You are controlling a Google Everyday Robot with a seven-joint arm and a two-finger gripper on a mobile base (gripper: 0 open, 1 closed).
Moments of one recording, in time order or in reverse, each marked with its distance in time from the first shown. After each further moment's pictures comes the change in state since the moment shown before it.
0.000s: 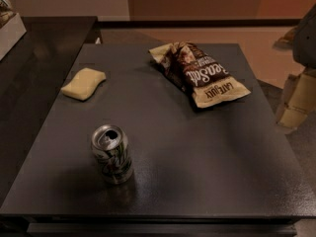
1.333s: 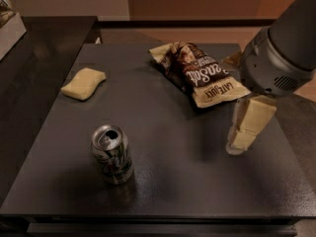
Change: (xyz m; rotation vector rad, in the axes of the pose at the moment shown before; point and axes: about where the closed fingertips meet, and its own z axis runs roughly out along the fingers) arm -0.071 0.043 0.041 -0.090 -0.182 -0.159
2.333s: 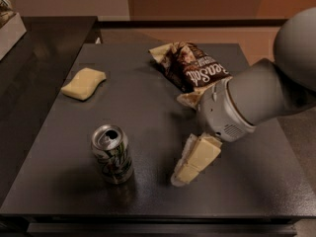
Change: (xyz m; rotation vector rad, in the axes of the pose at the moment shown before) arm -0.068 0.047 0.078 -0.092 -0.330 0.067
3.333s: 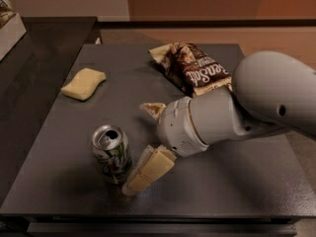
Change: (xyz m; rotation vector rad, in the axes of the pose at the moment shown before) arm -0.059 0.022 0.061 -0.033 -0.246 0.016
